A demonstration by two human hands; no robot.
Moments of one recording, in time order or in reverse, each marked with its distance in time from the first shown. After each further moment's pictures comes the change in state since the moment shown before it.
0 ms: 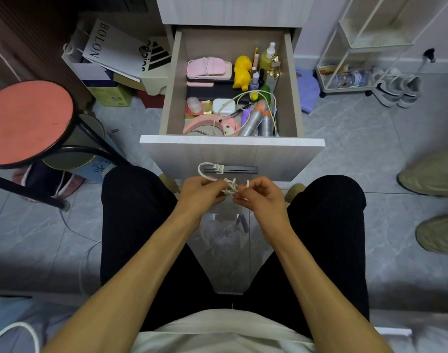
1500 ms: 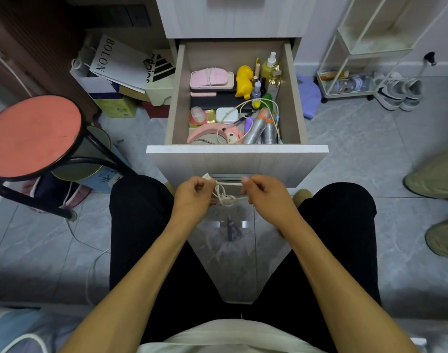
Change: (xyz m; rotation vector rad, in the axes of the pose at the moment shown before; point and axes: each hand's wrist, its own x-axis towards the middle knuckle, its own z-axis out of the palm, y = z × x) left_hand 0.015 -0.008 -0.024 0.224 0.129 0.221; right_hand 0.020 -0.026 -0.001 -0.727 -0.160 -0.228
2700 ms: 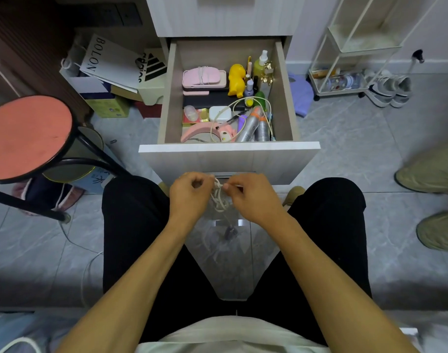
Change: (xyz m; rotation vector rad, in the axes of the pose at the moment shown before) left_hand 0.000 0.004 0.007 0.172 0.084 0.209; right_hand 0.009 -0.002 0.012 -0.258 -0.014 -0.207
